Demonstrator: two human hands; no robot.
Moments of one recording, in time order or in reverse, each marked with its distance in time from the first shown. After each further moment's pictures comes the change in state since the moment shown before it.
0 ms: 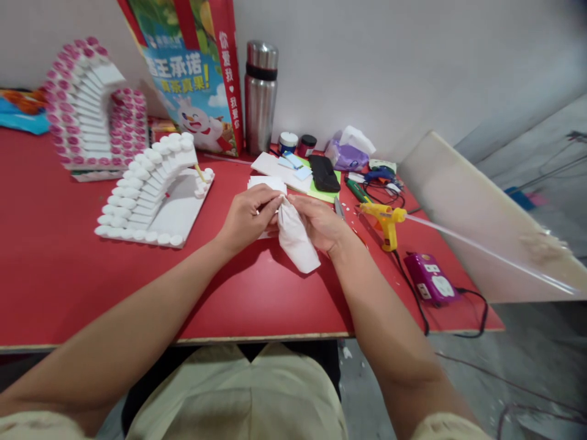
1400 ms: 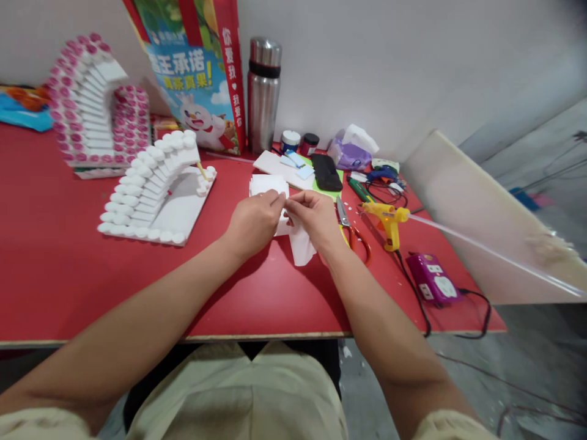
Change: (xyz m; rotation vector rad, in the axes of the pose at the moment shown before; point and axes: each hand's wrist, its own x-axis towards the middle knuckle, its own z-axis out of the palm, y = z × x) left_hand -0.006 0.007 0.003 0.802 -0.255 0.176; right_hand 0.006 0.012 0.015 -0.337 0.398 -0.308
